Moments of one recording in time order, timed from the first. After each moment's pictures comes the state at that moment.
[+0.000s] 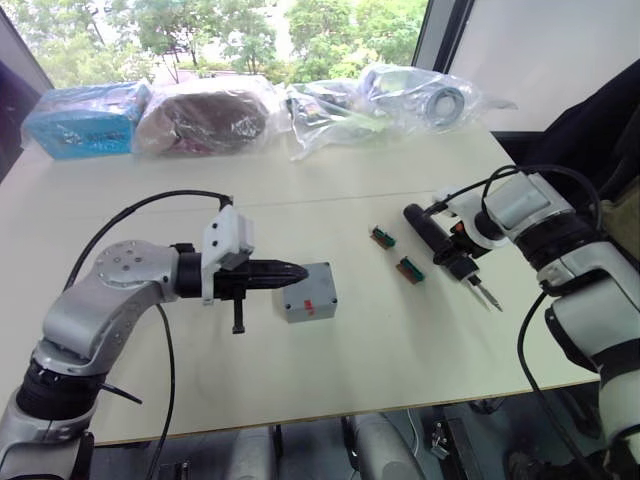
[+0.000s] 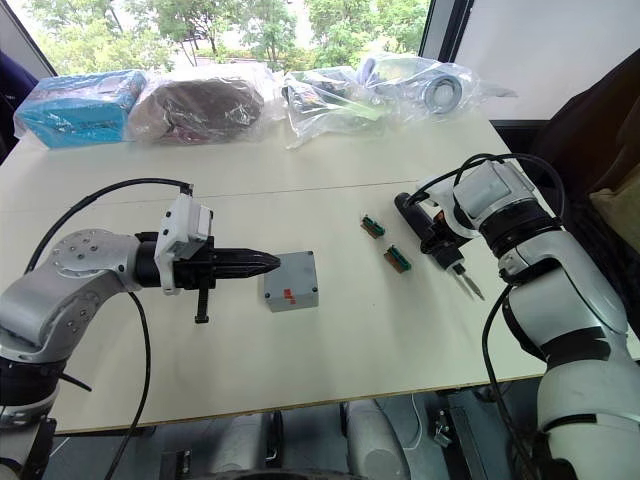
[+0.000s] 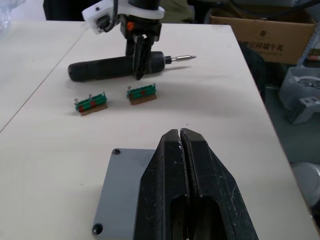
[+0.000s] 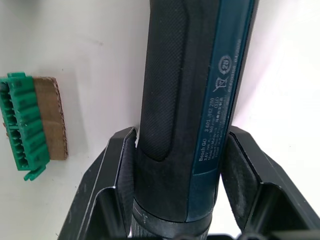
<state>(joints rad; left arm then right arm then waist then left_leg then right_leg) -0.41 0.77 -0.02 -0.42 -0.61 0.59 -1.05 -1.20 -0.72 0.61 0.72 0.05 1.19 1.02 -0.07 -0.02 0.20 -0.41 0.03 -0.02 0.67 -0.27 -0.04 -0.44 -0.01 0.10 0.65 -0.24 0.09</state>
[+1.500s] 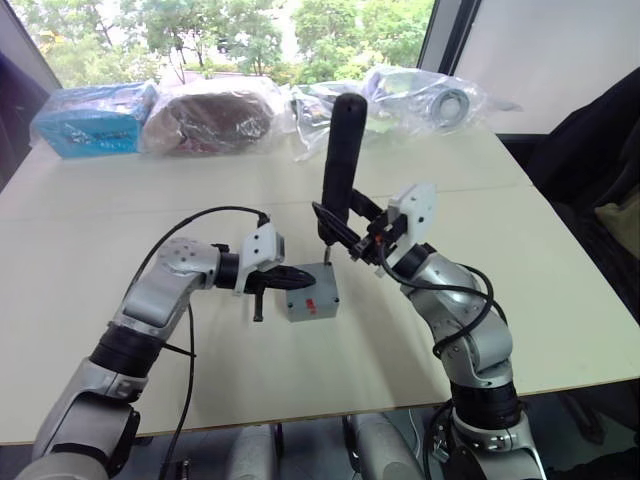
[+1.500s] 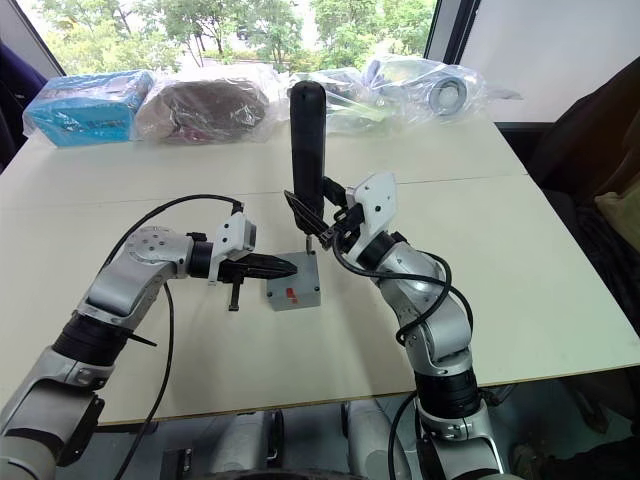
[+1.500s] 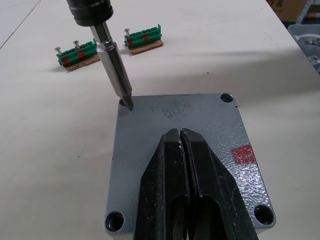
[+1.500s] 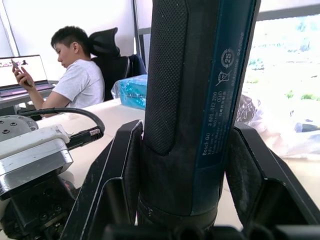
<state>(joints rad) -0.55 0.61 -0.25 0.02 -0.29 0.30 -1.20 -0.38 -0.13 0.09 -0.39 0.31 0.40 0.50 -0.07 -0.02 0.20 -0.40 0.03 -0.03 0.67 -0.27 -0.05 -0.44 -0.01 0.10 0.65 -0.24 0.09</state>
